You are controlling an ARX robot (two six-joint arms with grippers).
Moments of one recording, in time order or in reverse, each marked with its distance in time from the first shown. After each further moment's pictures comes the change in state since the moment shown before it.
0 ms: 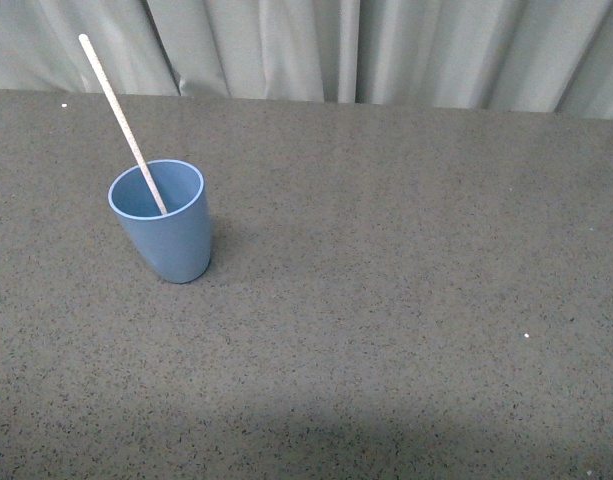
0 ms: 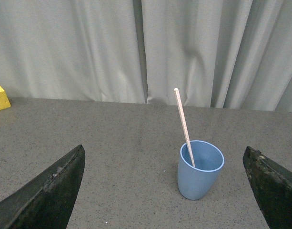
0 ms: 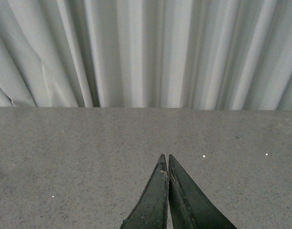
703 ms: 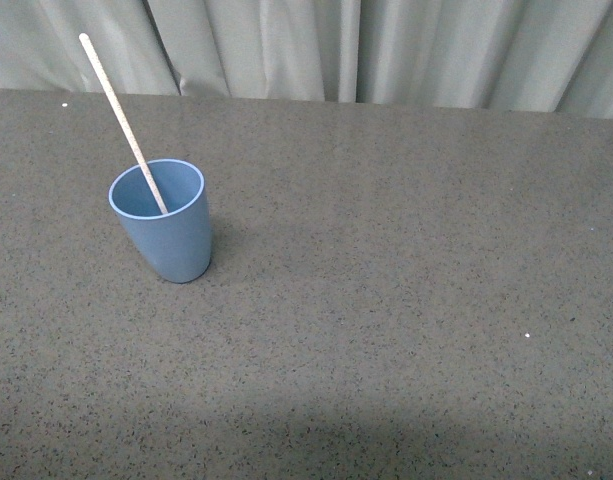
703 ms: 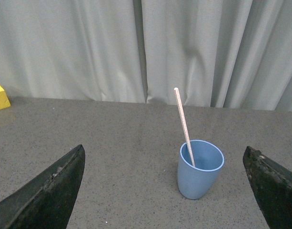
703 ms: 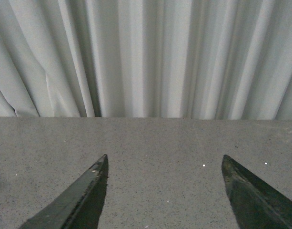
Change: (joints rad) left arm 0.000 0.000 0.000 0.000 0.000 0.000; right arm 0.000 -0.058 0.000 -0.029 0.000 0.000
